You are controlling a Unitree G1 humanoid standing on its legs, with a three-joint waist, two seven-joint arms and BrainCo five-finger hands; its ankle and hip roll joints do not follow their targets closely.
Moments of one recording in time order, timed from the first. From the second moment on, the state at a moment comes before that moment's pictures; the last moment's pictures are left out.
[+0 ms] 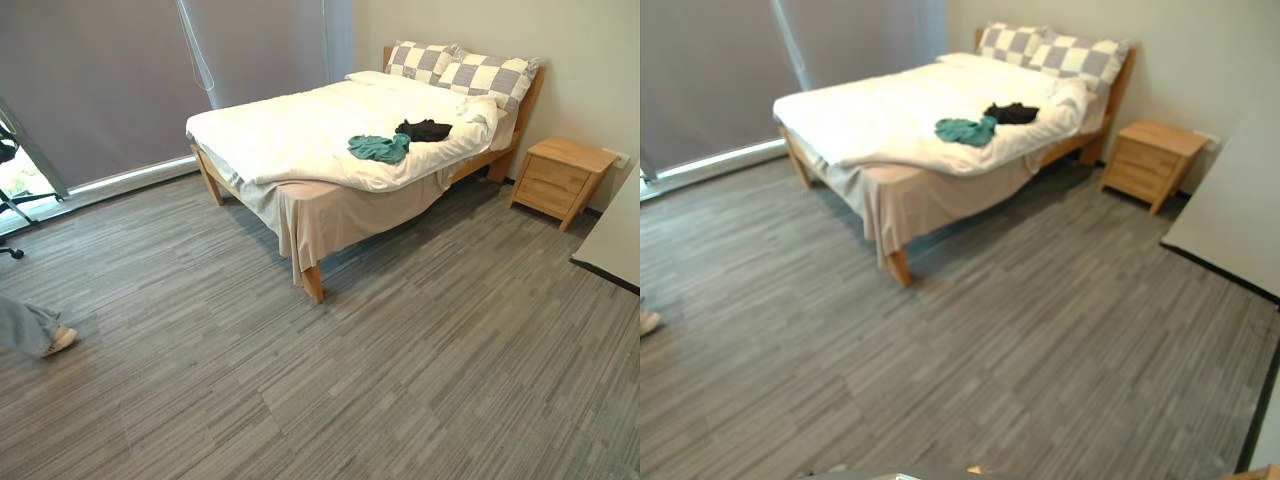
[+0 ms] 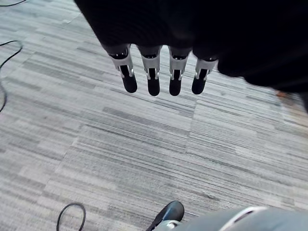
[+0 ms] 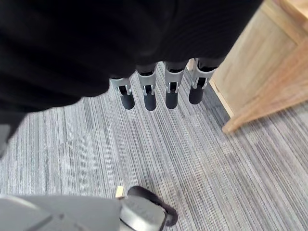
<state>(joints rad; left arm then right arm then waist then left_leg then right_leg) 0.04 0.21 -0.32 1.28 0.27 0.00 0.19 0.07 -0.23 0.25 1.30 -0.16 0.05 -0.18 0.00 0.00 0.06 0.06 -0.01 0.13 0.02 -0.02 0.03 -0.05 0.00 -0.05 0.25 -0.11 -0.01</state>
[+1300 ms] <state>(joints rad) -0.15 0.23 -0.25 1.22 0.24 -0.02 0.24 -0.07 -0.28 0.24 1.31 -0.15 0.06 -0.21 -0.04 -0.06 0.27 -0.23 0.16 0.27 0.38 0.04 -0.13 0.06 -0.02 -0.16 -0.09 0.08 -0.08</state>
